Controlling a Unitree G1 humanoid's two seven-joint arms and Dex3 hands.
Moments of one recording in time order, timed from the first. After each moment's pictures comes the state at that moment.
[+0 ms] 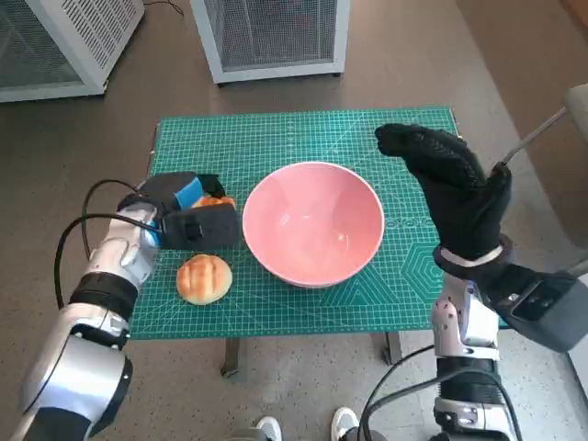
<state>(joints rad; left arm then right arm) -0.98 0.50 -0.44 1.10 0.64 -0.10 -0.05 -0.59 -0.09 -0.15 0.37 0.44 -0.60 0.66</state>
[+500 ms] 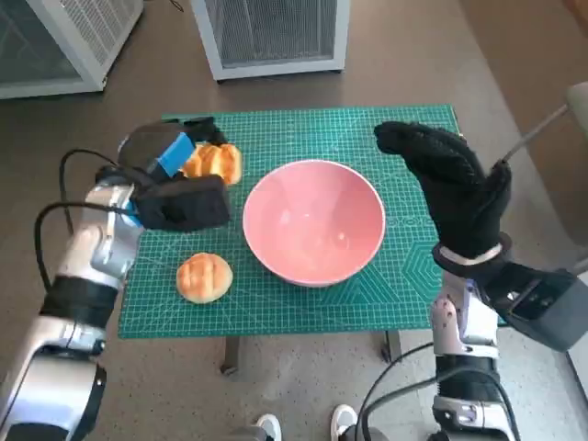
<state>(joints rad) -0.81 0.57 -0.28 0.51 0.61 -0.05 -0.06 -0.59 -0.09 -0.15 0.37 0.44 -0.60 0.66</state>
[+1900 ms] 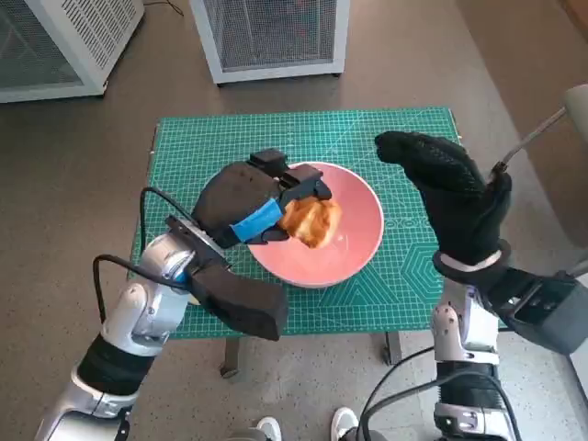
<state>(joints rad) -0.59 0.44 -0.34 0.03 0.68 -0.09 -0.19 -0.56 -0.09 -0.15 0.36 0.47 -0.58 0.68</state>
